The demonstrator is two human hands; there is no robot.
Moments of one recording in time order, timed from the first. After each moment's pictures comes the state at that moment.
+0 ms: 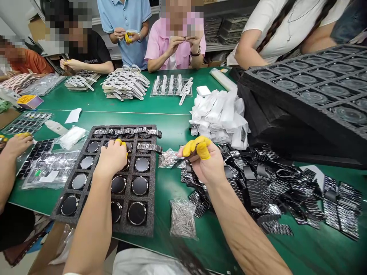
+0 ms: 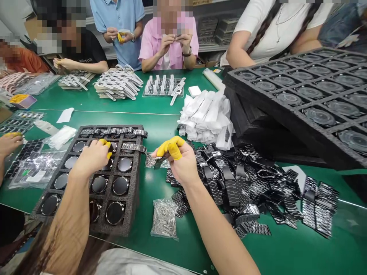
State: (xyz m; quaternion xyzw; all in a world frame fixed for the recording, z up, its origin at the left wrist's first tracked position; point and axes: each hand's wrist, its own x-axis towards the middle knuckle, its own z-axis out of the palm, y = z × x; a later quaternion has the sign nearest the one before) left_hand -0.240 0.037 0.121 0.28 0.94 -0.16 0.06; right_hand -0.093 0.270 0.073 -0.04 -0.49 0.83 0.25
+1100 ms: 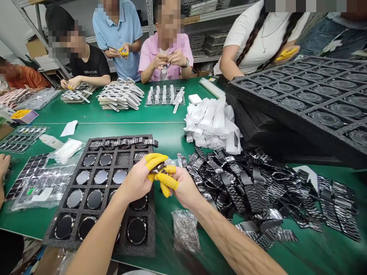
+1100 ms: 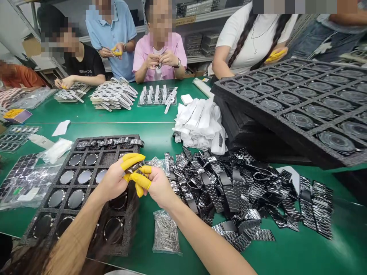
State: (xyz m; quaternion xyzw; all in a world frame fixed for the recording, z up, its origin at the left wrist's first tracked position) left_hand -0.205 0.072 0.083 0.58 0.71 0.40 0.01; right_hand -0.094 0.213 0.064 -0.02 -0.48 0.88 0.05
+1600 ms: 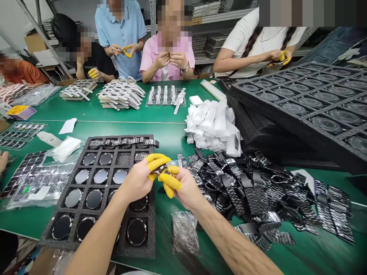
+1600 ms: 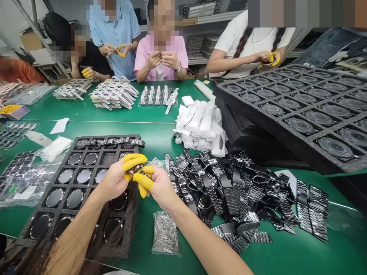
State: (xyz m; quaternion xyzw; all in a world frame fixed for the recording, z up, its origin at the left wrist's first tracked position) left_hand -0.205 0.070 0.084 0.58 0.71 0.40 0.01; right_hand -0.092 0.216 0.061 -0.05 -0.49 0.87 0.04
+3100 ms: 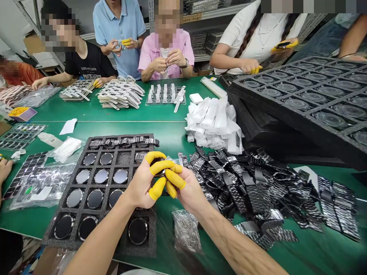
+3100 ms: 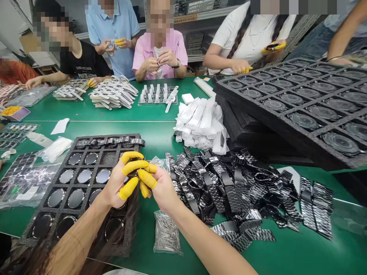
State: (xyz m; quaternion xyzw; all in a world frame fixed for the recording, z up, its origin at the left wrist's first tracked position) left_hand -0.185 0.079 0.083 0.55 0.65 0.52 0.05; right_hand -0.083 0.210 0.069 -0.07 -0.46 0.88 0.08
